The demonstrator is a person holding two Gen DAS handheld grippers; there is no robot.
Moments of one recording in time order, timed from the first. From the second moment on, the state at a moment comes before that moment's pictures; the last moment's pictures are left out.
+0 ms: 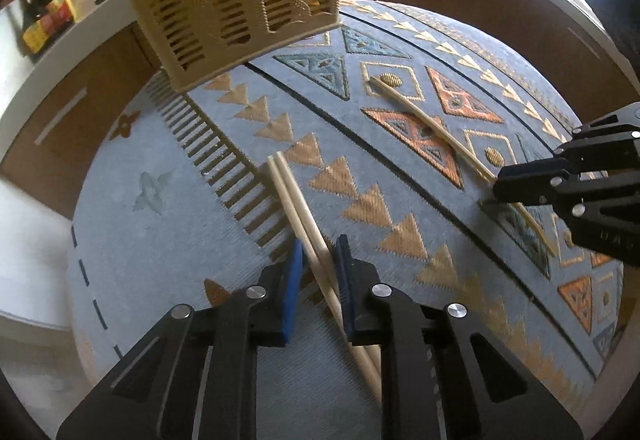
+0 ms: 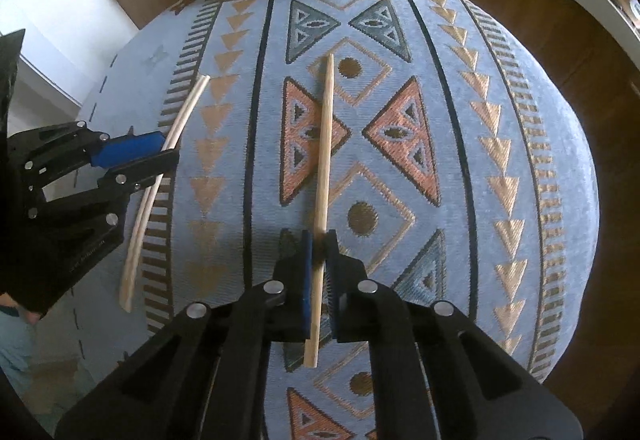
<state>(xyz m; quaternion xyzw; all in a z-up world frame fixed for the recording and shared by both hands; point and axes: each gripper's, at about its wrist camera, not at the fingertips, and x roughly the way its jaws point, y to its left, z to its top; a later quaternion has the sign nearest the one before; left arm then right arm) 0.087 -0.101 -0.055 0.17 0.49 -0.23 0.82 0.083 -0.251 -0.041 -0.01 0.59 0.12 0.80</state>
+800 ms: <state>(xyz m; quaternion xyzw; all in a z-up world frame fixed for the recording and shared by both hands) 0.123 -0.083 -0.056 0.17 0.54 -0.28 0.77 0.105 -0.244 -0.032 0.01 0.59 0.09 0.80</state>
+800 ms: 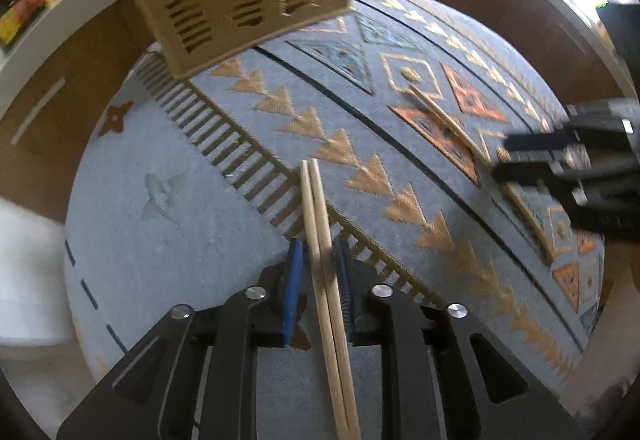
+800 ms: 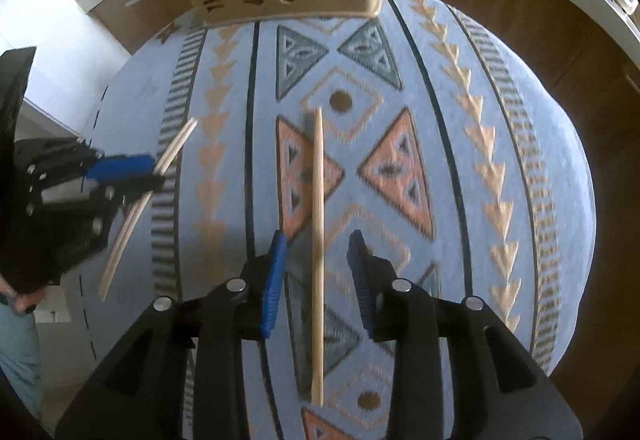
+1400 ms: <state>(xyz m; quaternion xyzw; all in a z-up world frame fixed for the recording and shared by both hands) 0.133 -0.091 -0.054 0.20 0.55 -0.29 0.76 0.123 -0.214 -0.038 -0.03 0.60 0.10 0.80</state>
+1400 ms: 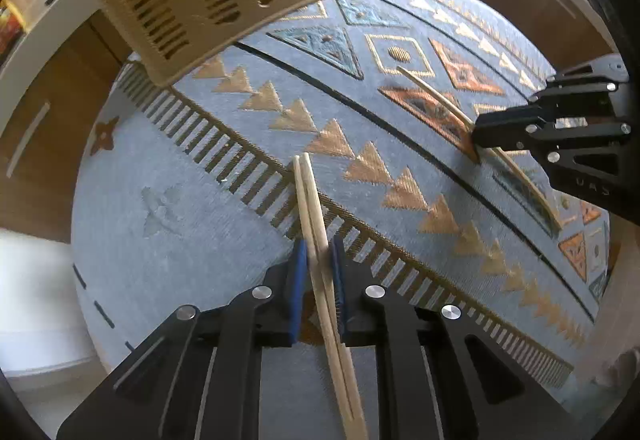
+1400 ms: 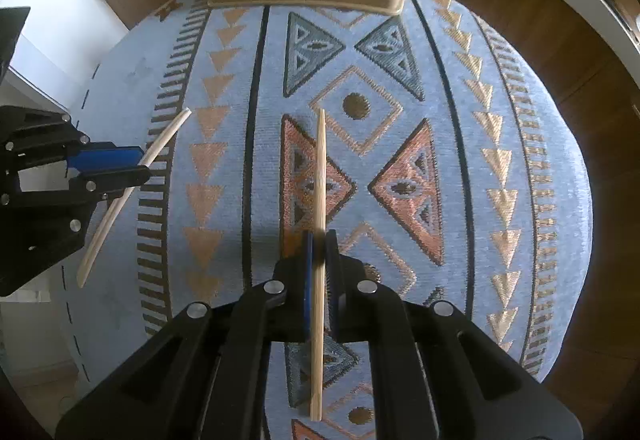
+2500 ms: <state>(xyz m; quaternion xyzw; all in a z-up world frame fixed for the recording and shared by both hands) 0.105 -0.039 0.131 -0.05 0.15 -0.28 0.95 0.099 -0.261 0.124 0.12 0.26 0.22 0.93</state>
